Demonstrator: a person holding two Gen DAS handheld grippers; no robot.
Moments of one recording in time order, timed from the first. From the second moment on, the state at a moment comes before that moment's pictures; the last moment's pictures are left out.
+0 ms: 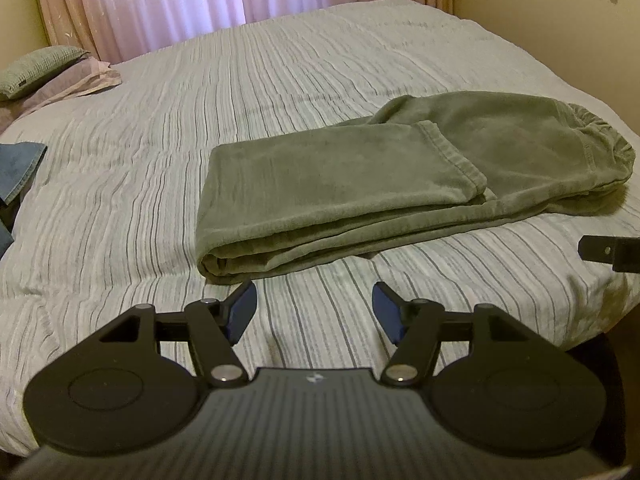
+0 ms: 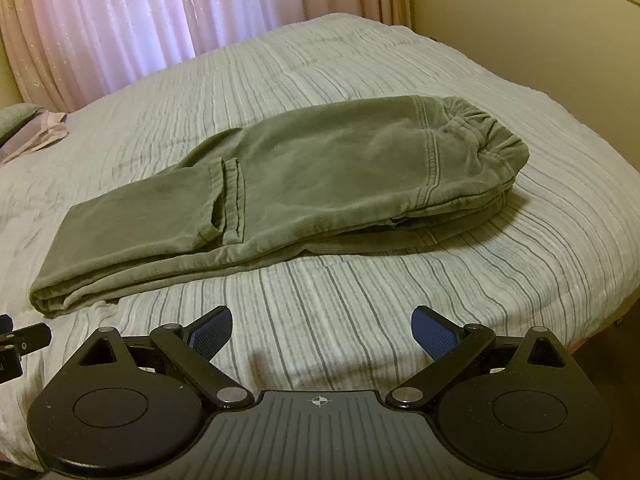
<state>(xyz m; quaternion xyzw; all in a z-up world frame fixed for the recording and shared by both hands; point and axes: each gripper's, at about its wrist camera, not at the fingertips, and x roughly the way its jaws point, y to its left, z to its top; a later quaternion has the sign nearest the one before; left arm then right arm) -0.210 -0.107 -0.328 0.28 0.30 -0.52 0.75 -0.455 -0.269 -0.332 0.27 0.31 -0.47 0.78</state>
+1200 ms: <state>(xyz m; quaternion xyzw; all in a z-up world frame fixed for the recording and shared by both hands) -0.154 -0.152 -0.332 0.21 0.32 -0.53 0.75 -0.613 -0.419 -0.426 0.63 -0.10 -0.43 0.64</state>
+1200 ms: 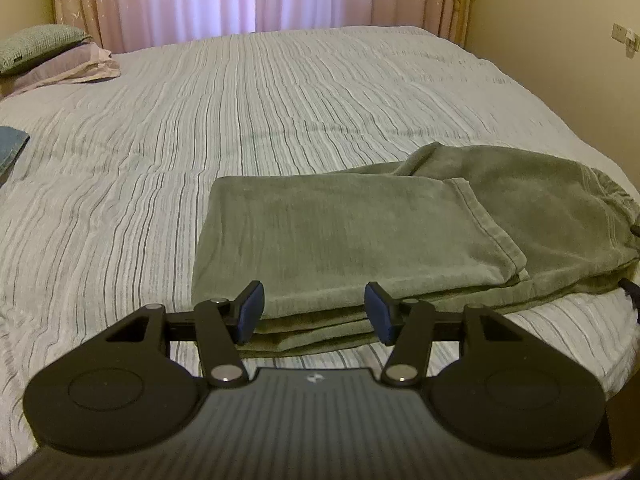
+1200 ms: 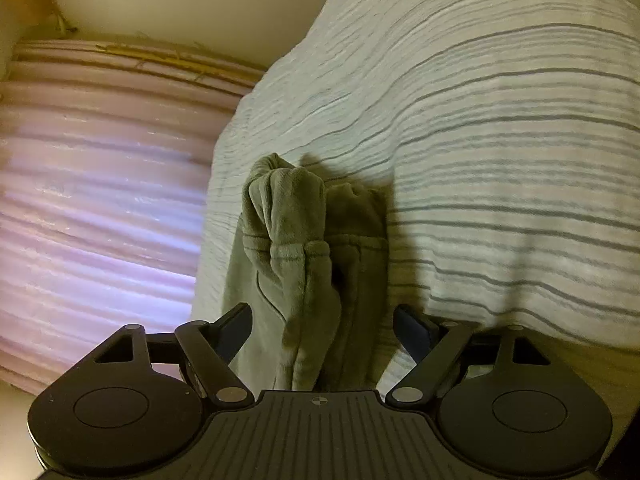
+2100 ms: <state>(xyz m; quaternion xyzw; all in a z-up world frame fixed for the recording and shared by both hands) -0.091 -0.151 -0.357 0.10 0.37 -0.54 0.74 -0.504 -0.410 -0.309 0.37 0.05 -0.54 0.75</state>
